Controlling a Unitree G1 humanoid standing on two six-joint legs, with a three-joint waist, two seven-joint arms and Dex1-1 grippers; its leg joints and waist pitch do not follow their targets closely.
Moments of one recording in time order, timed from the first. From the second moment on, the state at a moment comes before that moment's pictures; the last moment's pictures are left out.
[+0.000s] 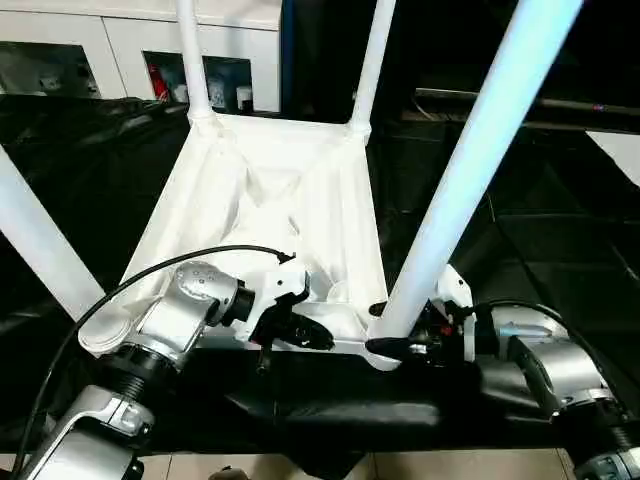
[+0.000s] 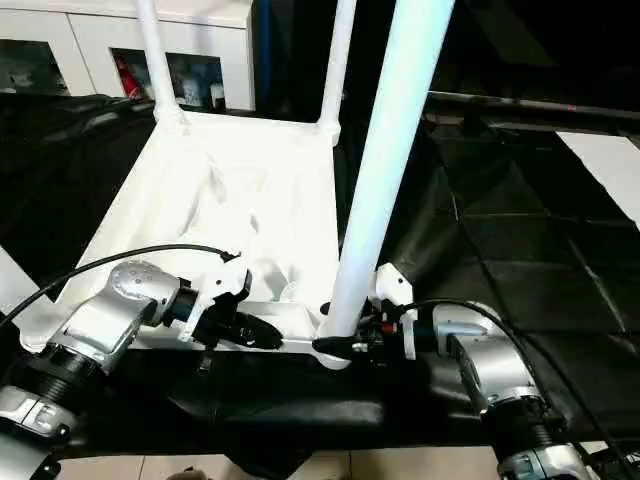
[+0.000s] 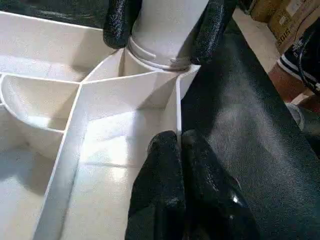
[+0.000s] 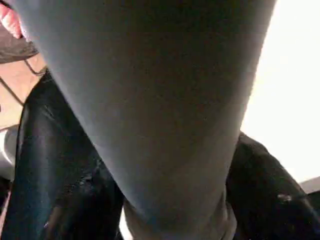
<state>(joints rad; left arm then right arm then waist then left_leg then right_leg) -0.51 0.37 -0.33 0.41 -0.05 0.25 -1.40 -0.31 -0.43 0.18 0.37 0.24 0.11 1.29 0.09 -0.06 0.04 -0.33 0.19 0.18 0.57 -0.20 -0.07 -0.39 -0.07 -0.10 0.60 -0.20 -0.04</state>
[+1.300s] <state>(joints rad) -0.60 0.18 -0.33 0.56 0.07 0.18 -1.09 -0.35 -0.43 0.07 0.51 0.17 0.00 1.04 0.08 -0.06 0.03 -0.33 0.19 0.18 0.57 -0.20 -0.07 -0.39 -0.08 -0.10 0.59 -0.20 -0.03</state>
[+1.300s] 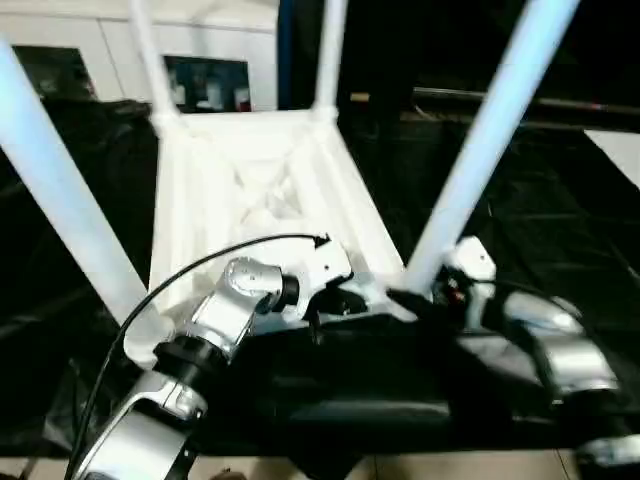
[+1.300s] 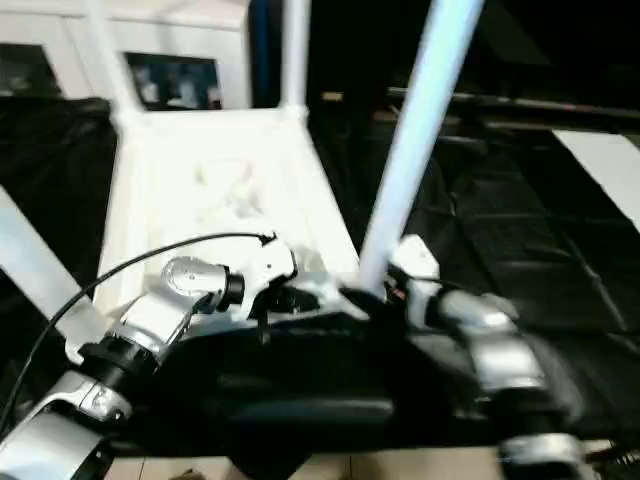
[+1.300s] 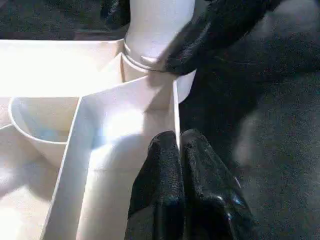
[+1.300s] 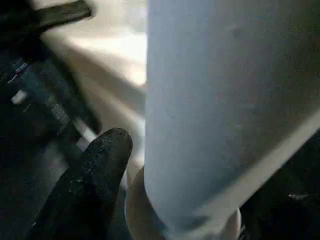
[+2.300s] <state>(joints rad) -0.60 0.25 -0.34 0.56 0.02 0.17 -1.20 -0.35 -0.51 0.07 0.48 0.26 0.03 1.26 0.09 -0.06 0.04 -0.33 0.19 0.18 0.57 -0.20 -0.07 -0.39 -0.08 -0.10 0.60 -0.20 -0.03</state>
